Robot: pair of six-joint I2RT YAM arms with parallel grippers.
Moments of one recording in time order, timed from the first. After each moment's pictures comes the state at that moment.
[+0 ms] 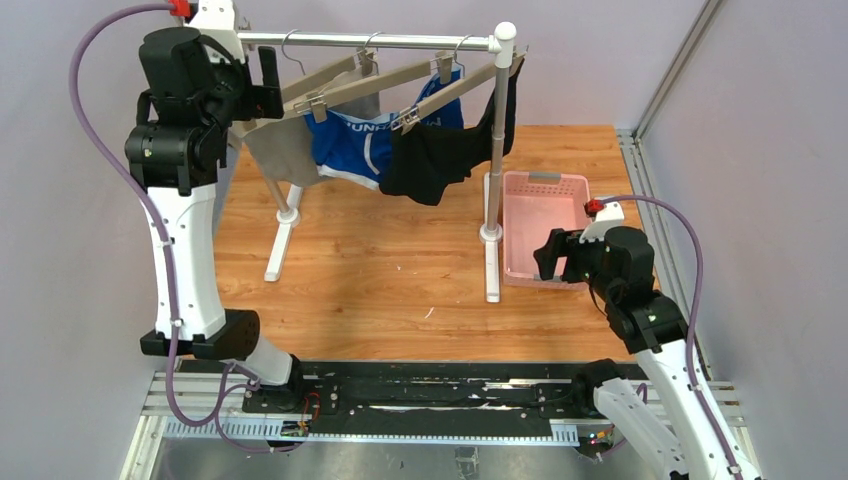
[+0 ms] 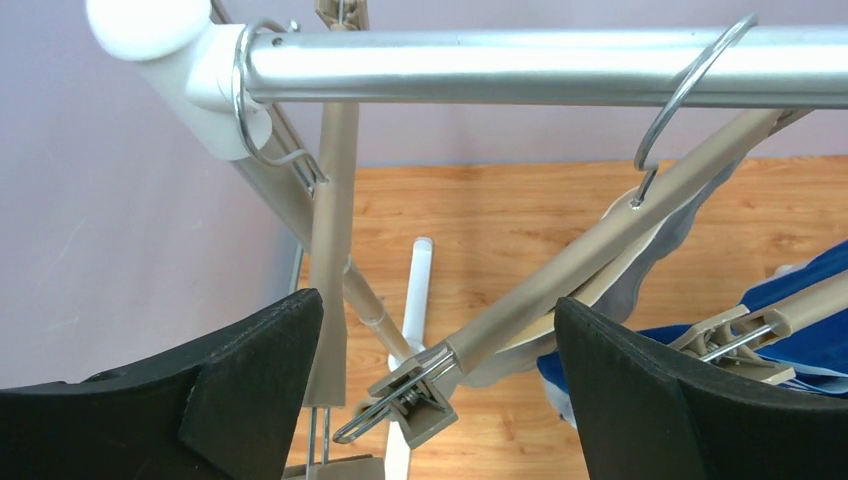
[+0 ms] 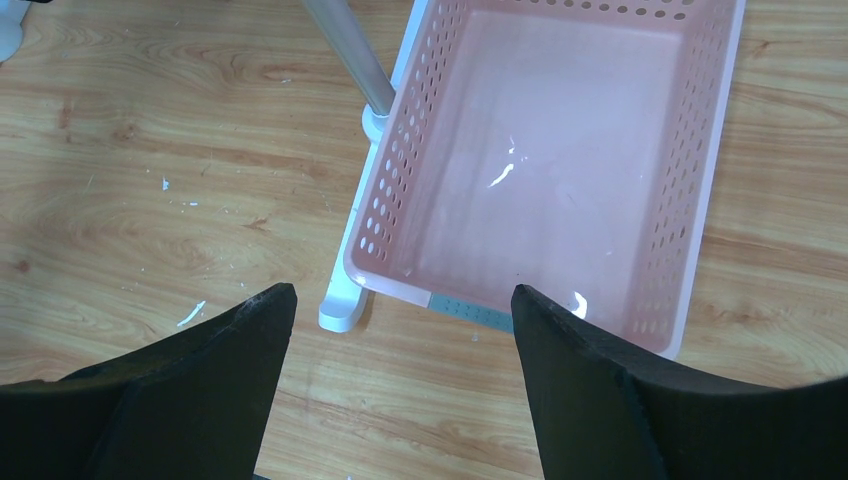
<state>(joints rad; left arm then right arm) -0.07 1.54 2.34 -1.04 -0.13 0.07 0.28 0.64 0.77 -0.58 -0.03 0.18</state>
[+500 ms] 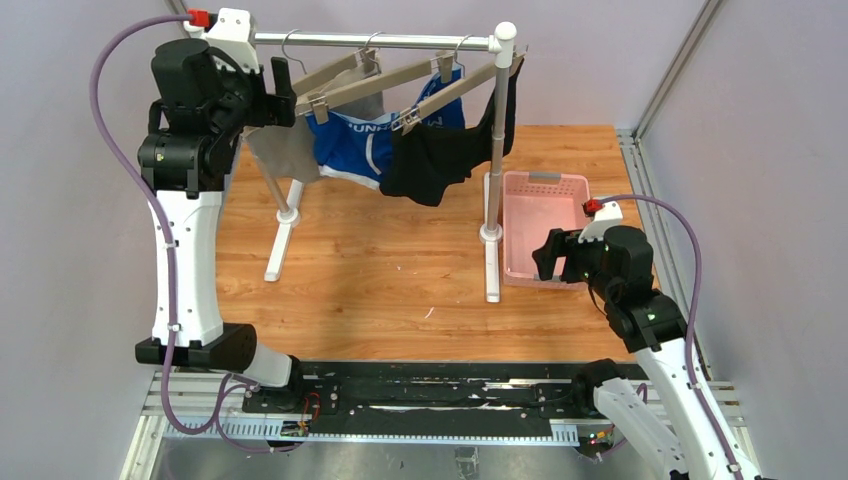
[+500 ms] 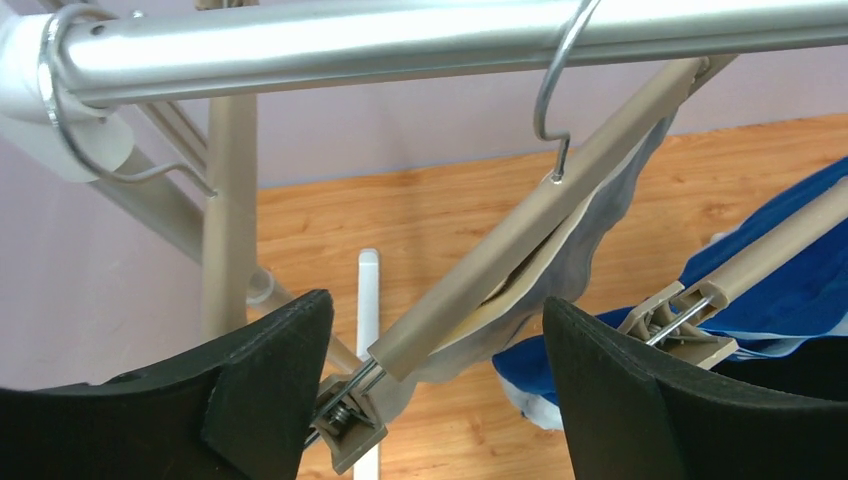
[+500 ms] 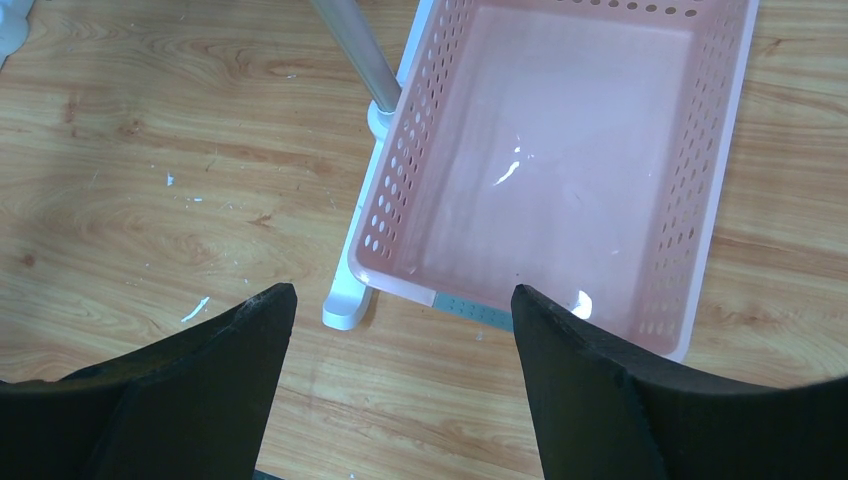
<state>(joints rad) -0.05 1.46 2.15 -0.90 0.02 0.07 0.28 0.64 0.77 -0.58 -0.05 0.18</state>
